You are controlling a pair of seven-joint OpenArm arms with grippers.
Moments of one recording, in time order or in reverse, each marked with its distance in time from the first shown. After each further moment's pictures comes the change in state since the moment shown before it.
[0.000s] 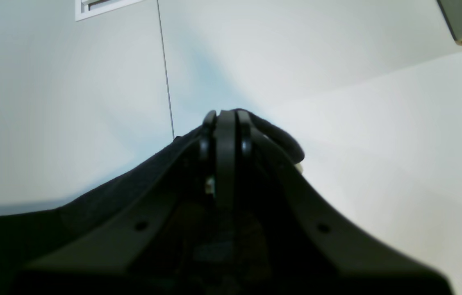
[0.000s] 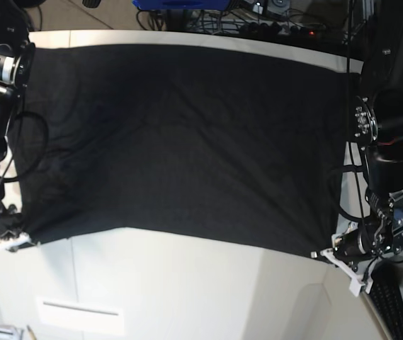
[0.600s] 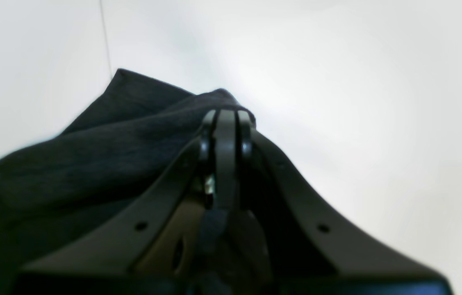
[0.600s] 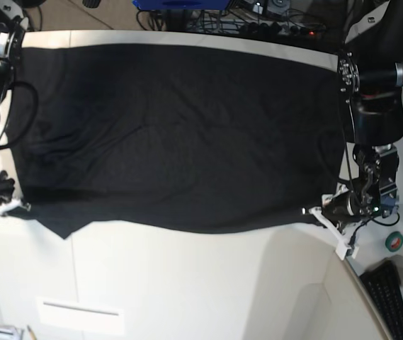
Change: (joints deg) left arm 14.6 1.5 -0.4 15.0 -0.2 0.0 5.3; right arm -8.6 3.3 -0.2 1.5 -0.1 0.3 0.3
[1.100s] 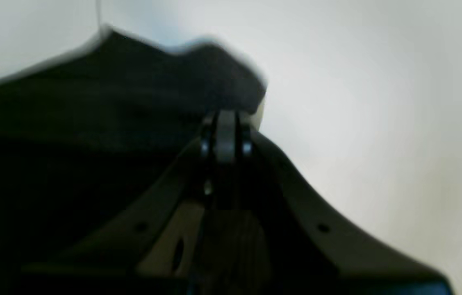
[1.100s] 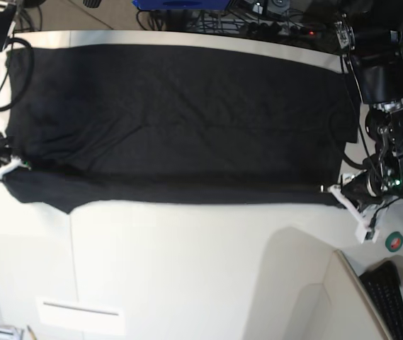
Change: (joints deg) left arm 13.0 -0.2 -7.1 25.1 -0.4 -0.5 14.6; right arm -16.5 -1.8 2.0 23.5 0.3 0.1 -11.9
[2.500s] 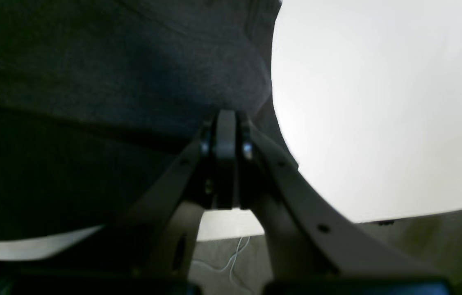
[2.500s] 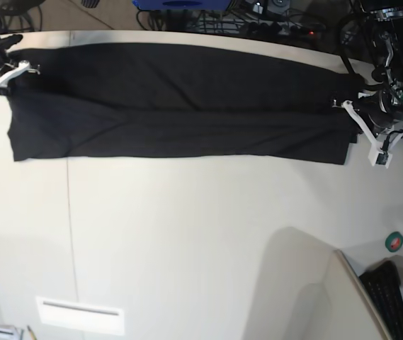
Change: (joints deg) left arm 26.5 0.1 -7.8 24.9 -0.1 -0.1 6.7; right arm -29.8 -10.8 9.4 26.4 0.4 4.9 -3.7
